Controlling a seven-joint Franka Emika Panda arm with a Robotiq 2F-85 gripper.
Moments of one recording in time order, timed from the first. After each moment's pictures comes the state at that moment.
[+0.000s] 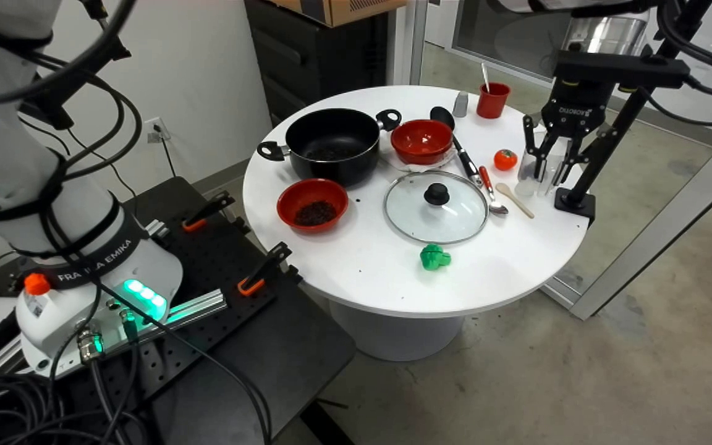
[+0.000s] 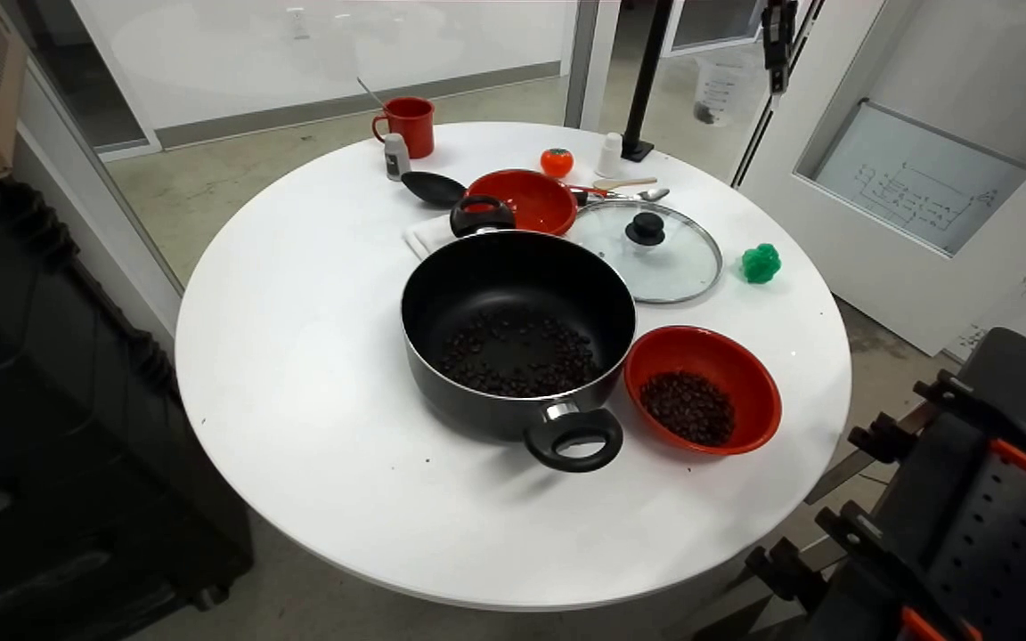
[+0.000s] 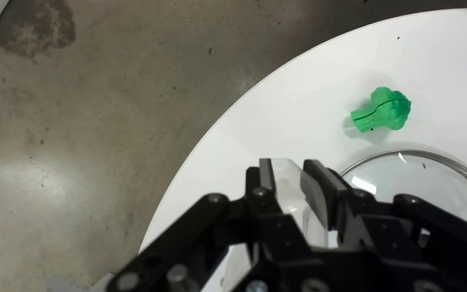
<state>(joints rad) -0.41 0.84 -0.13 -1.25 -0.27 1.84 -0.79</state>
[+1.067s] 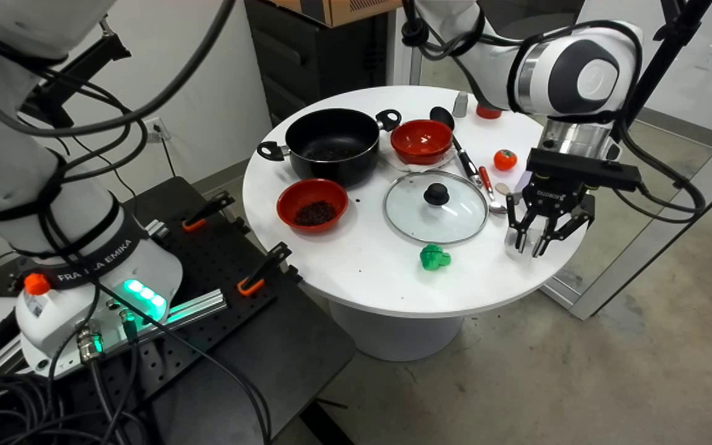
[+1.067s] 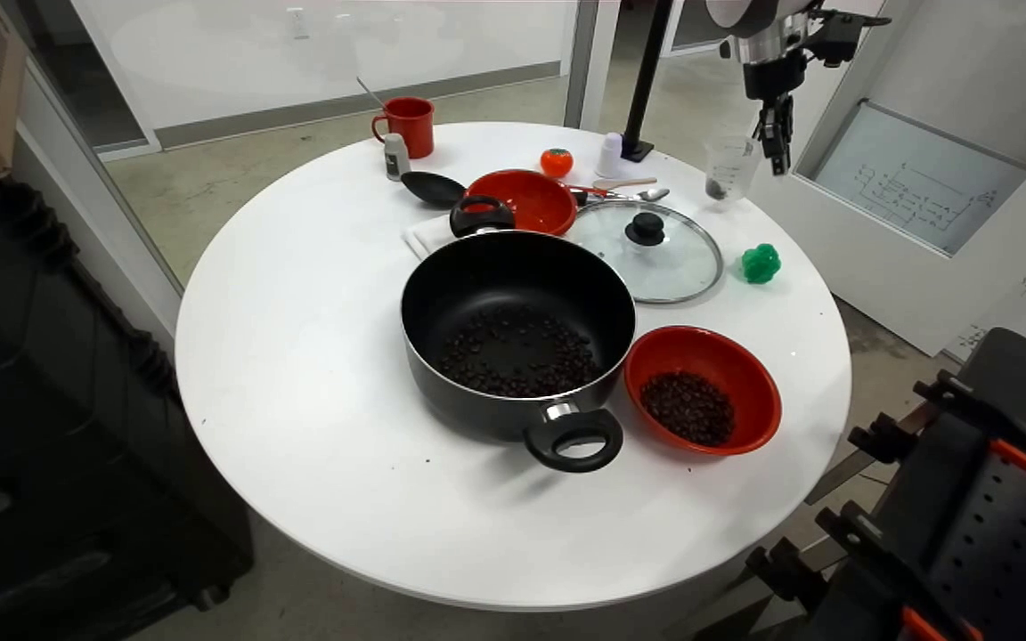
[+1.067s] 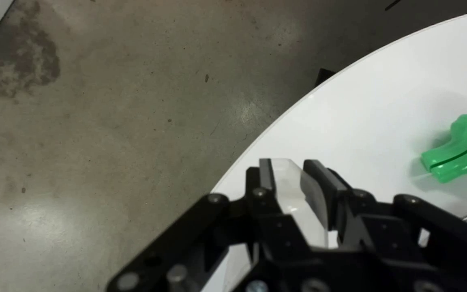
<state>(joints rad) -0.43 1.03 -0.19 -1.25 -0.28 1.96 -0.72</state>
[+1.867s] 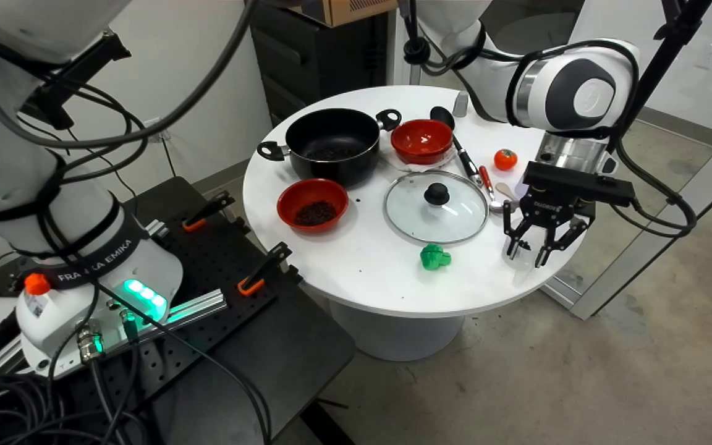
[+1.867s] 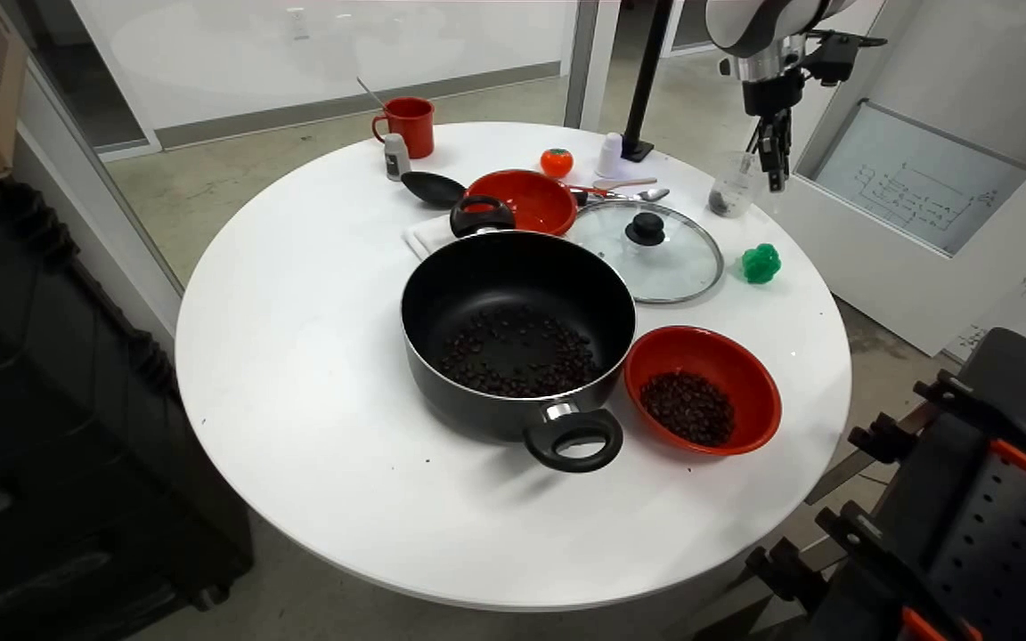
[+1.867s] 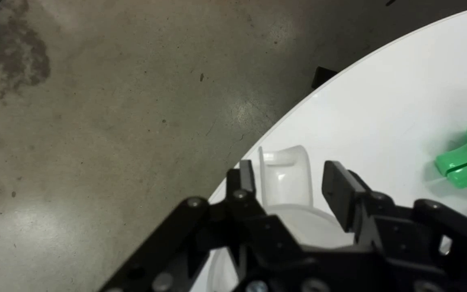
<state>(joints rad) -0.45 1.07 -0.18 -1.23 -0.27 1.97 -0.73</state>
